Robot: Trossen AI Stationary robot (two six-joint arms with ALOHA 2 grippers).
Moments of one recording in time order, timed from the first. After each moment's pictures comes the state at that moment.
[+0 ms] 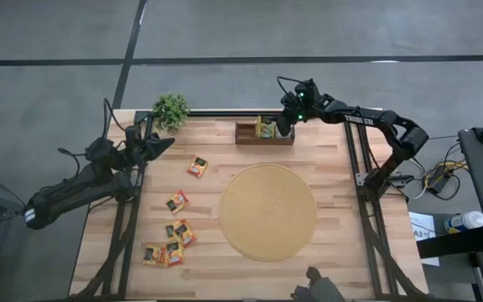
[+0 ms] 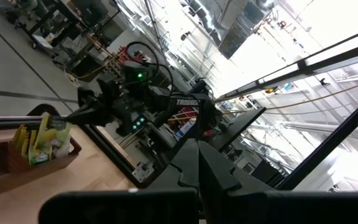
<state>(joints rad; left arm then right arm) 0.52 0.27 0.26 0.23 0.24 -0.88 -0.78 1.64 1.02 -0.07 -0.43 0.09</state>
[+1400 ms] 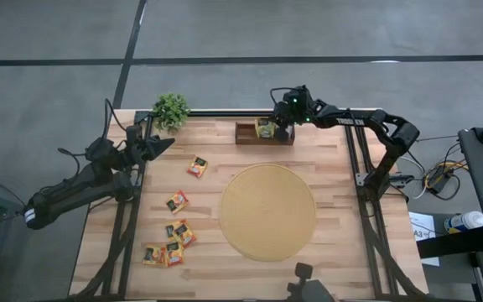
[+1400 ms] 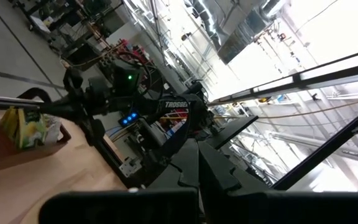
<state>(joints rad) 0.52 0.27 0.26 0.23 0.24 -1.00 -0.74 1.73 0.99 0.06 -0.28 -0.39</state>
